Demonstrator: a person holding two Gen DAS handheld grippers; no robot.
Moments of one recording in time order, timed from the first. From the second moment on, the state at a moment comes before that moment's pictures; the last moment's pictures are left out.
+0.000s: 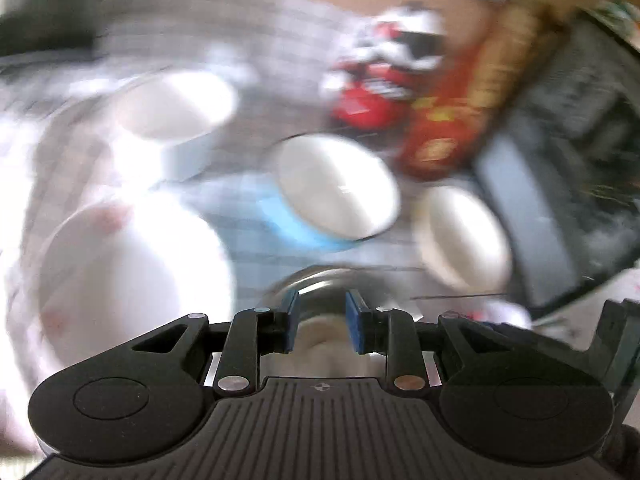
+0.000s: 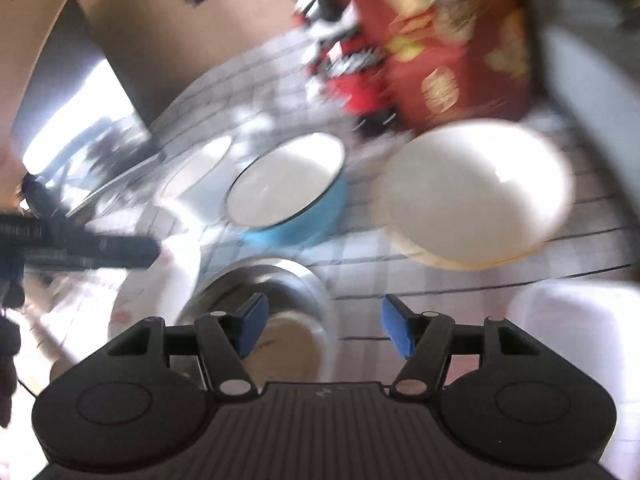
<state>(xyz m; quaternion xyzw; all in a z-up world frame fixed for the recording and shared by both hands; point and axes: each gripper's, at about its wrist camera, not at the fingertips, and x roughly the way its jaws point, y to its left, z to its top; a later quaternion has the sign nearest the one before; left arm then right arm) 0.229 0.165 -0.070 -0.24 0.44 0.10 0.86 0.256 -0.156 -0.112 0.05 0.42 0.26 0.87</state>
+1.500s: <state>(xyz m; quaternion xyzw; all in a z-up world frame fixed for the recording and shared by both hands) 0.204 0.228 -0.099 -0.32 0.45 0.10 0.83 0.269 -0.080 -0.112 0.00 0.48 0.26 0.84</state>
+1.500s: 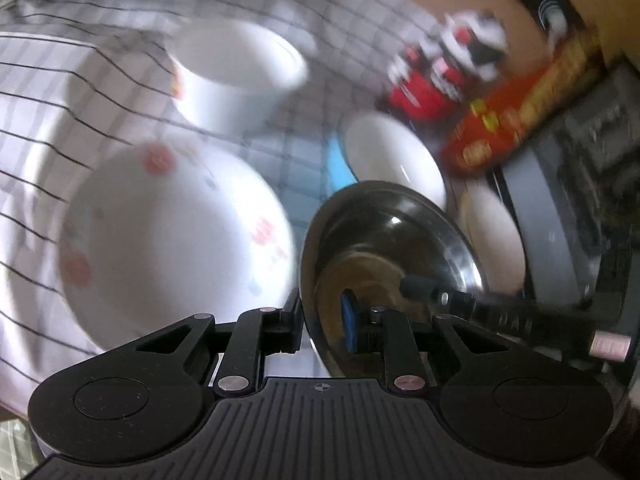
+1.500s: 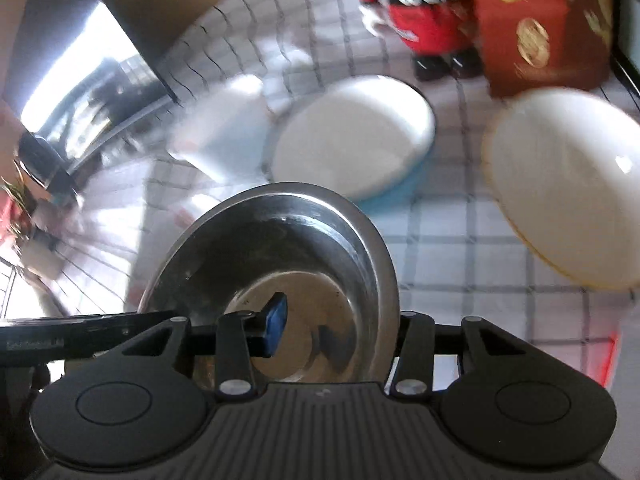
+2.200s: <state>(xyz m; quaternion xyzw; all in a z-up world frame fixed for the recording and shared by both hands) 0.160 0.344 -0.131 -0.32 0.48 0.17 0.80 0.268 0.098 -0.167 -0.09 0.49 0.28 0.82</state>
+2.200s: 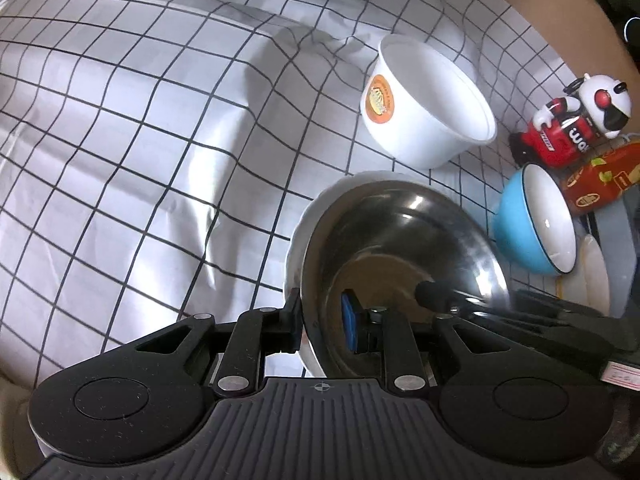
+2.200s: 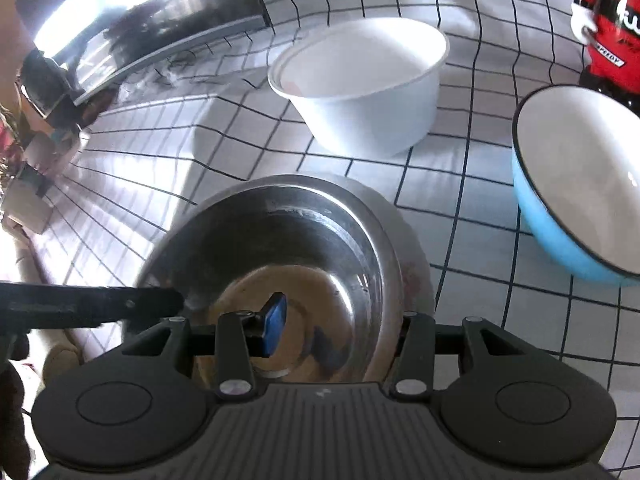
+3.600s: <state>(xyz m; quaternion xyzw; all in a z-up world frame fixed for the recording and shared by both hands) 0.146 0.389 -0.144 -0.33 0.46 0.23 0.79 0.271 0.107 -0.186 -0.02 0.51 0.28 0.82</state>
